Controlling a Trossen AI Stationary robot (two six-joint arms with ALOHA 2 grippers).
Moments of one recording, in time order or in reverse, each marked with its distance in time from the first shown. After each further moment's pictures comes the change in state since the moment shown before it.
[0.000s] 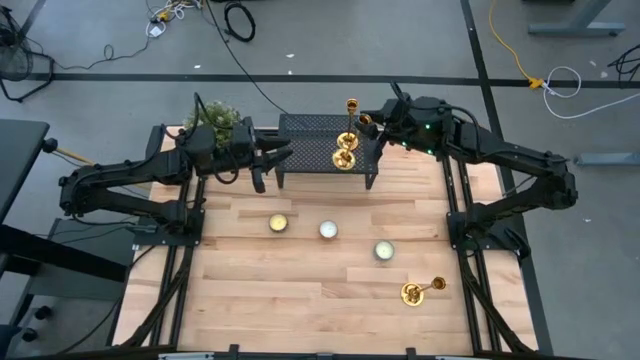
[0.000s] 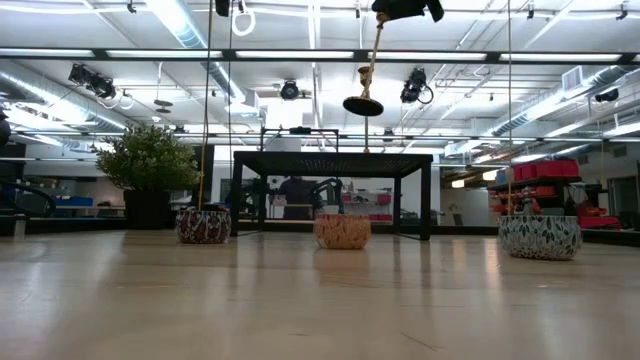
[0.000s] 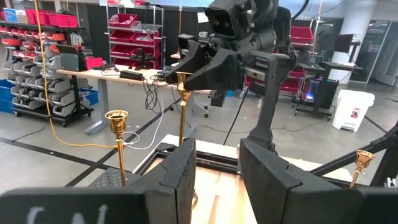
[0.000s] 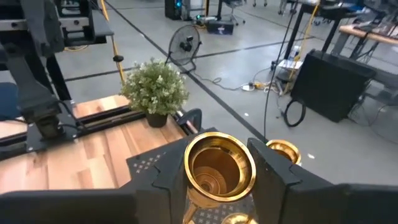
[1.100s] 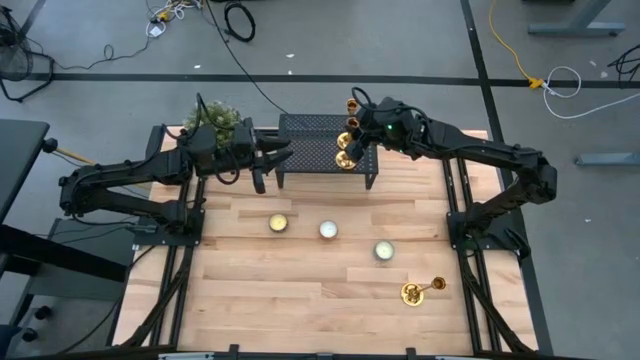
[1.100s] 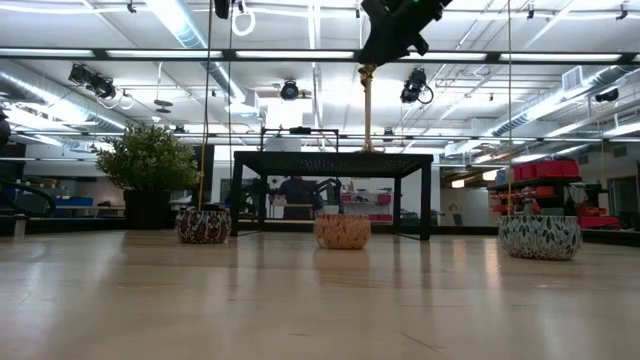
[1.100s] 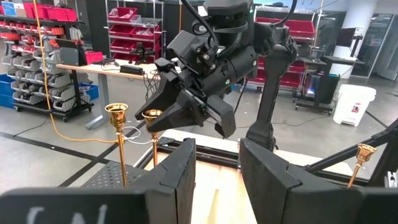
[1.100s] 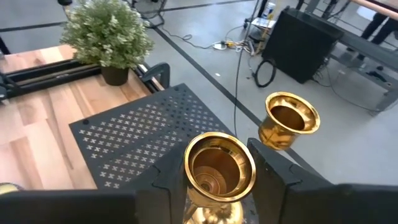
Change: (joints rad) left arm 0.000 0.000 0.000 -0.024 0.000 0.000; right arm -0.058 0.165 0.000 -0.041 0.092 0.004
